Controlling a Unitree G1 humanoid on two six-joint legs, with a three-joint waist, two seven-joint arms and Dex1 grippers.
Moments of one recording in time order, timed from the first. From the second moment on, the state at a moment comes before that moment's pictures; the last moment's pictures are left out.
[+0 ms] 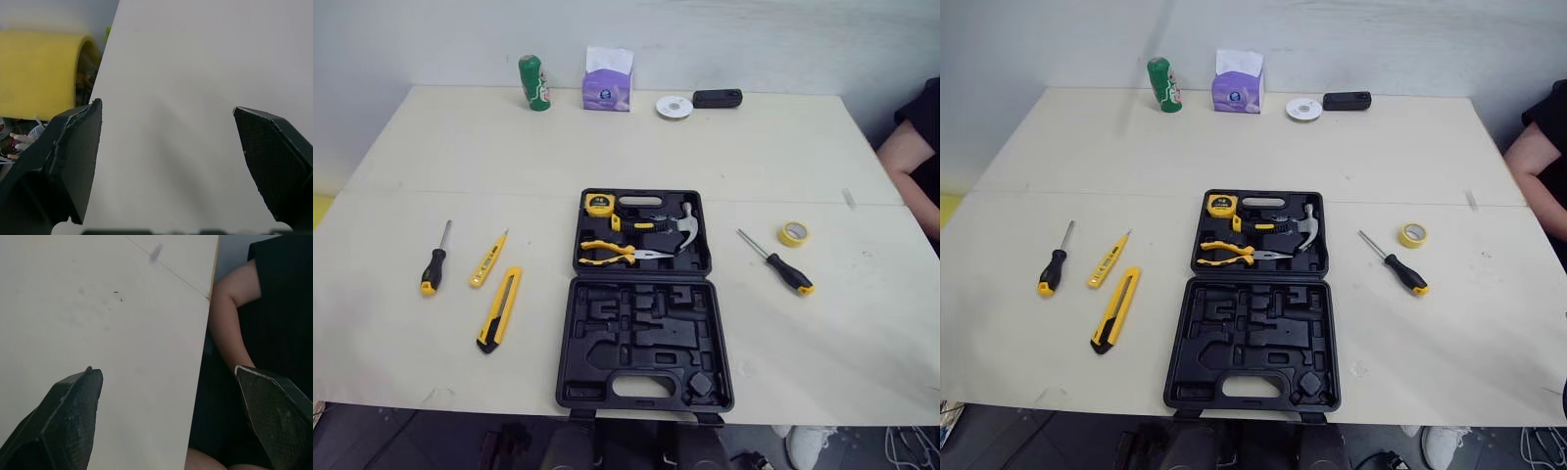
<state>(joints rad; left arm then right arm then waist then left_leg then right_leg) -0.09 1.16 0.73 1.04 -0.31 -0.03 -0.80 0.14 -0.99 -0.82 0.63 0.25 -0.30 0.98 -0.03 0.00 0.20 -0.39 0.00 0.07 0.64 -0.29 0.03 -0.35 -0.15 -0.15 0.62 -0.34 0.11</state>
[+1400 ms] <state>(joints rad) -0.36 0.98 0.43 -0.02 -0.52 1.37 -0.34 -0.31 -0.82 -0.28 -0.20 0.69 0.15 1.17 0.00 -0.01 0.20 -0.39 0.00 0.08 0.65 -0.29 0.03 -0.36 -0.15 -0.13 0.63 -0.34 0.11</state>
